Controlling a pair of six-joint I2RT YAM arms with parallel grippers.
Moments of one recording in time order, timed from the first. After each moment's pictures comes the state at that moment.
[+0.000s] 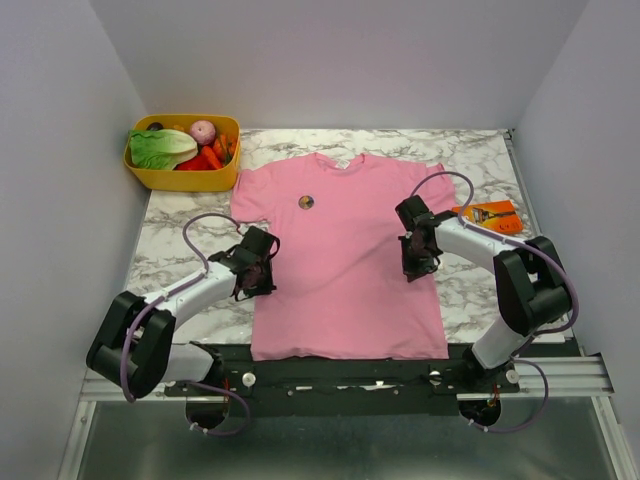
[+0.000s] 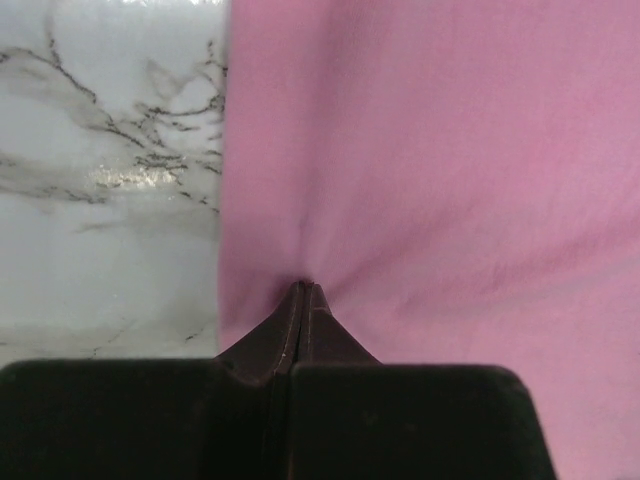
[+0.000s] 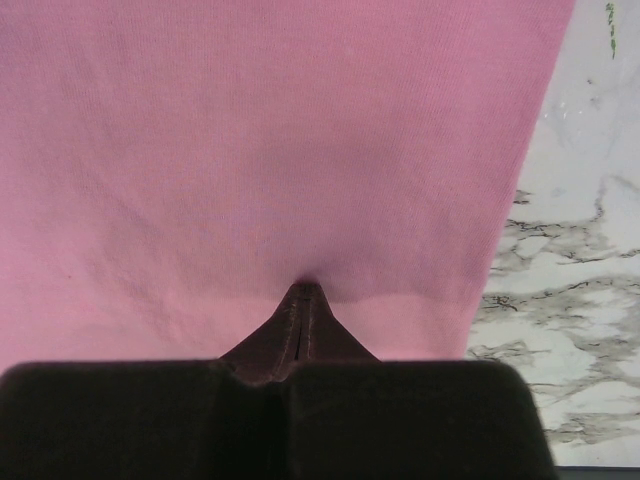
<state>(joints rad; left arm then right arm) -0.48 1.30 0.62 -0.43 -0.06 -0.58 0.43 1.66 0.97 -0.68 0.08 0.40</state>
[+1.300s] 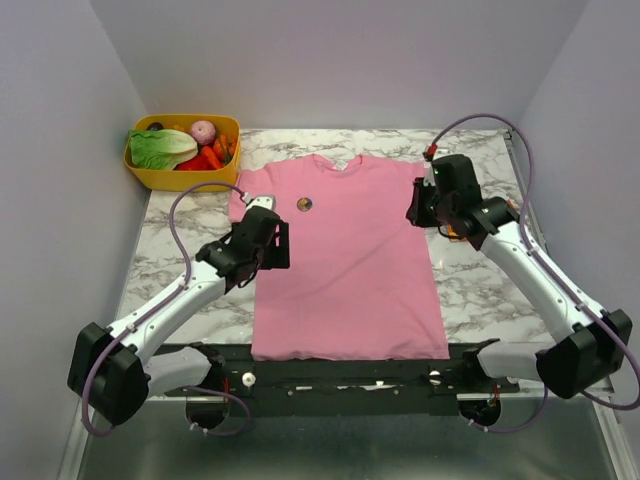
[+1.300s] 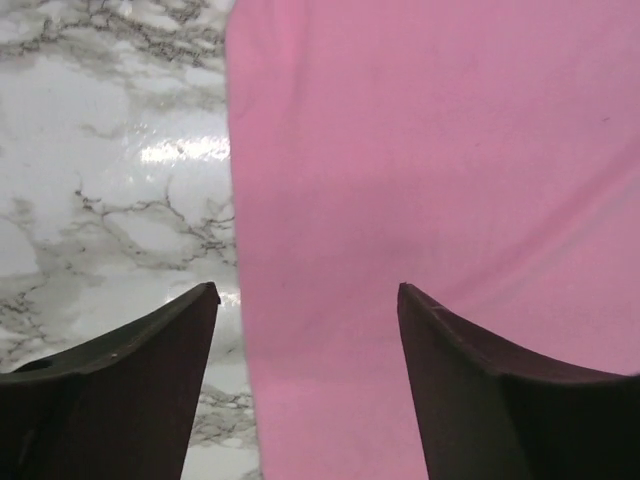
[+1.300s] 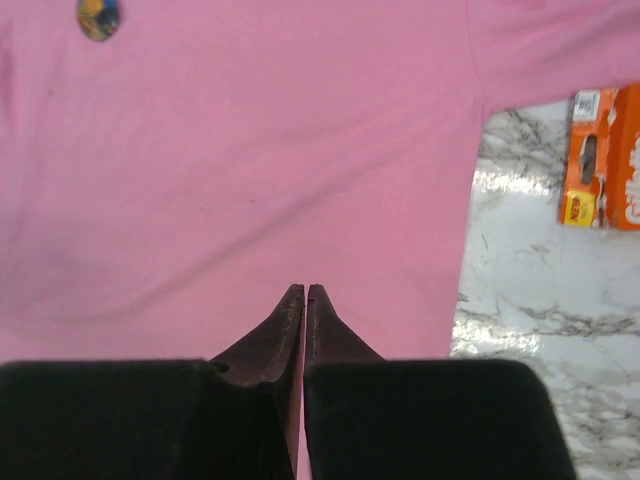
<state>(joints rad) -0.59 1.16 0.83 -0.56 -0.28 -0.47 0.43 1.32 1.21 -0.67 0.08 0.31</state>
